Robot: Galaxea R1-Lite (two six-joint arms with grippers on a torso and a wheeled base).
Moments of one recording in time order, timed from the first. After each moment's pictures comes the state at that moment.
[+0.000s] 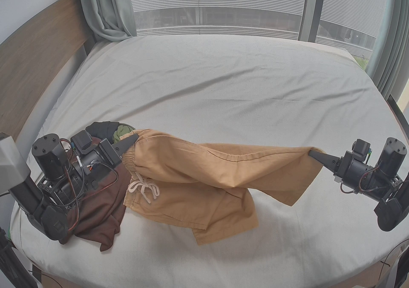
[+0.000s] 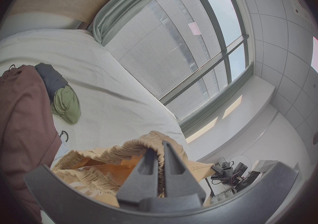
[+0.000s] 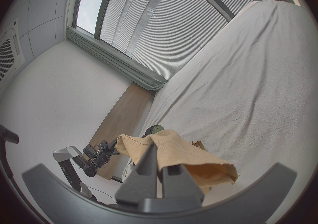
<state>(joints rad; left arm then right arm) -0.23 1.92 -0.42 -1.55 -0.38 -0.76 0.11 1.85 -0.28 -1.54 0.65 0.75</state>
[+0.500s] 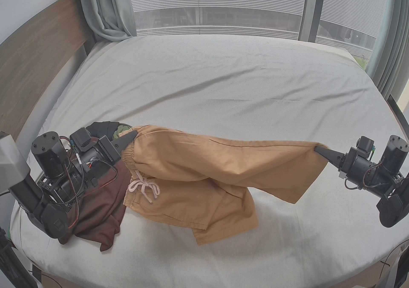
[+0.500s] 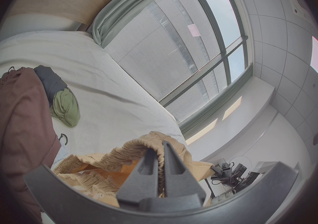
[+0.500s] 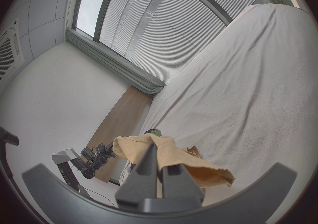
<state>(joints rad) -0.22 1.92 -0.44 -1.55 -0.38 -0.76 0.05 1.86 -0.30 -1.54 0.68 0.75</state>
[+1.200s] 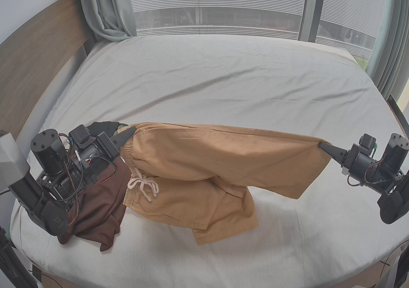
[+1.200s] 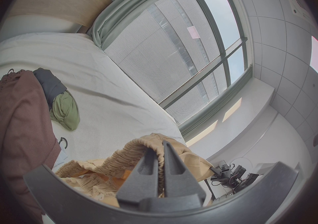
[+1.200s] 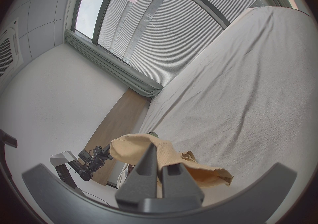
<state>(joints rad) -0.21 1.92 -0.46 -1.55 -0.37 -0.77 0.01 1.87 -0.32 -1.54 0.68 0.75</state>
